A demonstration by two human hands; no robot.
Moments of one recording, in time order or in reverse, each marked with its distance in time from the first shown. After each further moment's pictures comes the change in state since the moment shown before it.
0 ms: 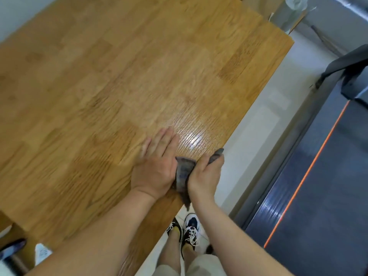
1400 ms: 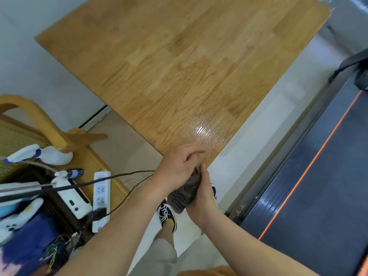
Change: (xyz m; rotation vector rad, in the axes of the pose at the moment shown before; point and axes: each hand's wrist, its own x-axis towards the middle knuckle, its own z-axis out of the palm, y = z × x) left_hand -0.242 -0.049 -0.060 -0.861 -0.193 -0.182; right_hand -0.291 0.069 -0.008 0.641 -0.464 0.852
